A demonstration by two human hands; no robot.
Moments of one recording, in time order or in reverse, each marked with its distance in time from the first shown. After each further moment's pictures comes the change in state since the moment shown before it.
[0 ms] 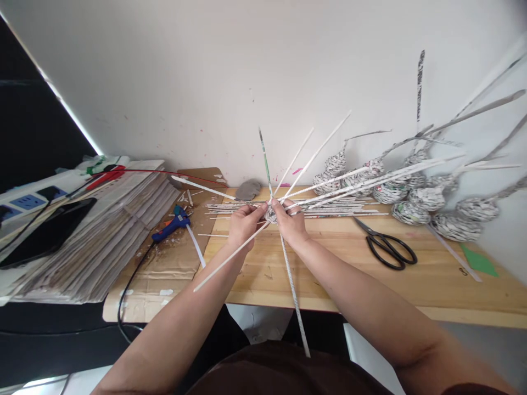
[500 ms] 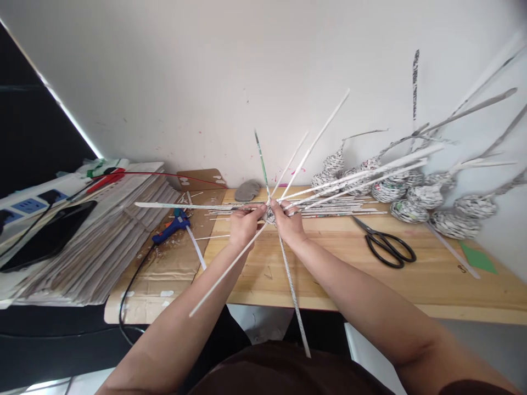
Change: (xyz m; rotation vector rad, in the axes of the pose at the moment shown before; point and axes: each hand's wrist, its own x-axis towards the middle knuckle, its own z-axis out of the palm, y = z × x) left_hand 0.003 -0.004 0.002 0.090 0.015 0.090; right_hand 0.001 0.004 0.001 -0.031 -0.004 -0.016
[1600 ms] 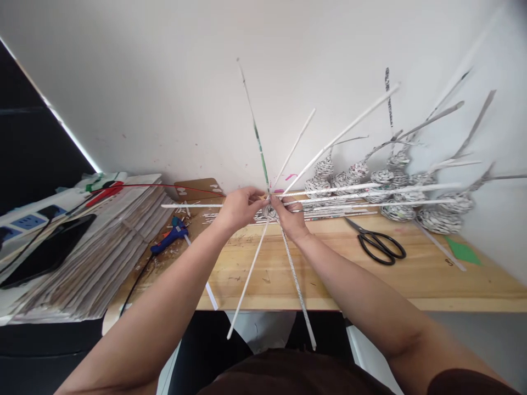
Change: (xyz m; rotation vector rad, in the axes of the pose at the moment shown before) left_hand 0.009 0.079 0.003 0.851 -0.327 0.325; right_hand 0.015 -0.011 -0.014 0.190 -0.024 -0.060
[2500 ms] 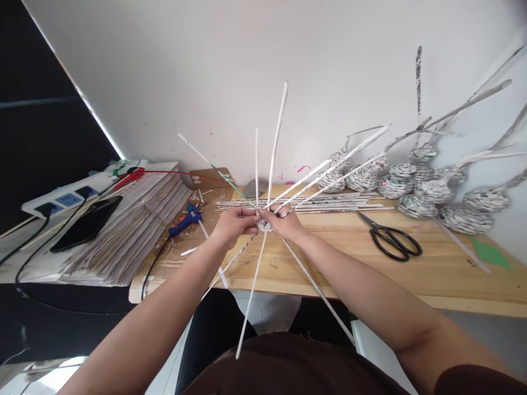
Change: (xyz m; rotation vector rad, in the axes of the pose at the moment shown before) left_hand -0.053 -0.054 0.005 -0.623 0.073 -0.468; right_hand -0.024 0.009 0.015 -0.252 -0.401 -0.025
